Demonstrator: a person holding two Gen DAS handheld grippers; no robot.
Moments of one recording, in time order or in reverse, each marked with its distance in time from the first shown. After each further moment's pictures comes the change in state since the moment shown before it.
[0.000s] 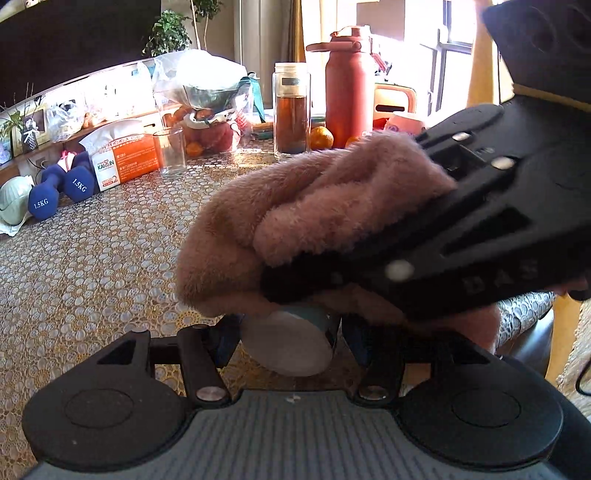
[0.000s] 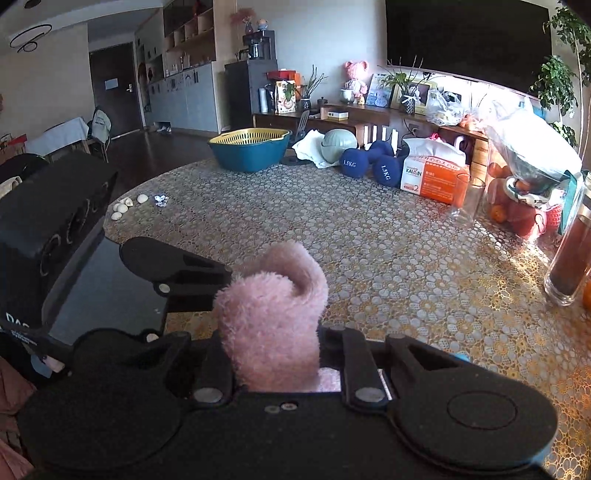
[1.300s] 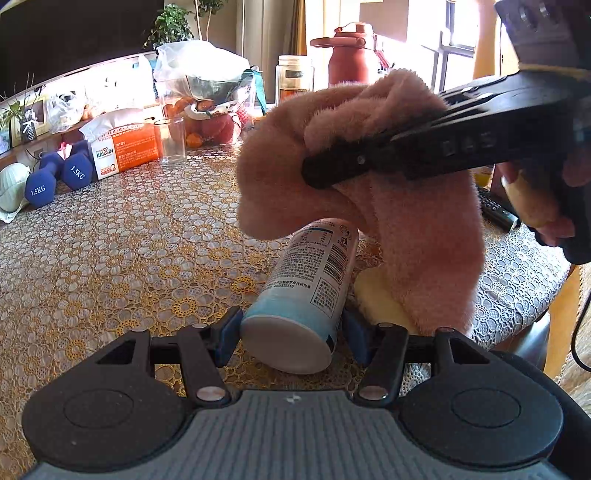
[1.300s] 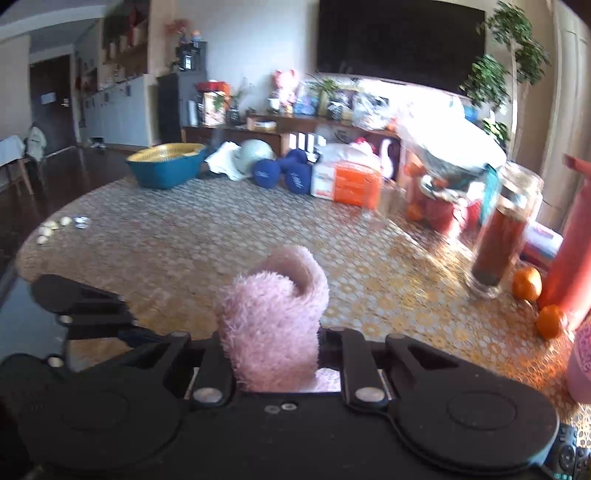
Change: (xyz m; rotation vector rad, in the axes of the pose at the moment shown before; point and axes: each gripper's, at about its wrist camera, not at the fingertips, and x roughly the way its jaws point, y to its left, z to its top) left arm 0.003 0.005 -0.007 -0.031 0.004 -0.020; right arm -0.019 -0.034 -0.002 0.060 -0.055 -0.208
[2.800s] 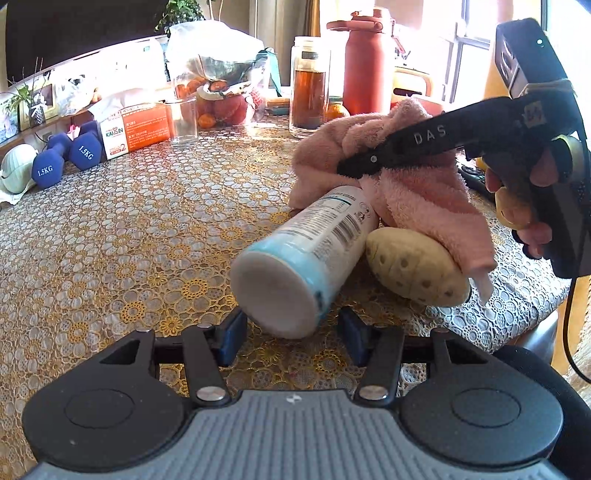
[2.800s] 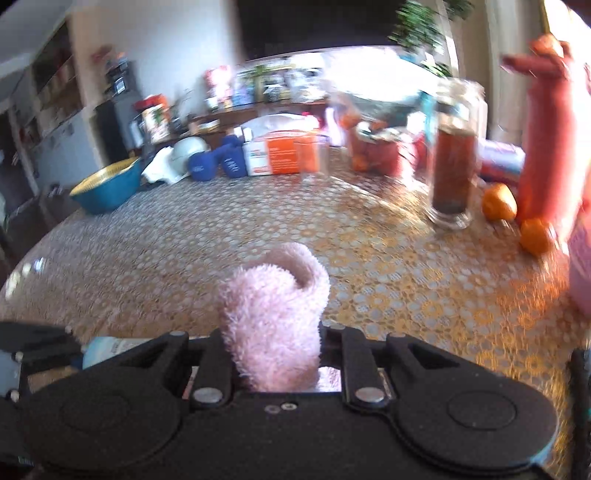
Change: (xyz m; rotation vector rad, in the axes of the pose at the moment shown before) left arm 0.008 0.011 -0.003 -0.032 0.053 0.031; right arm 0.028 -0.060 -0.031 0.351 0.026 -0.089
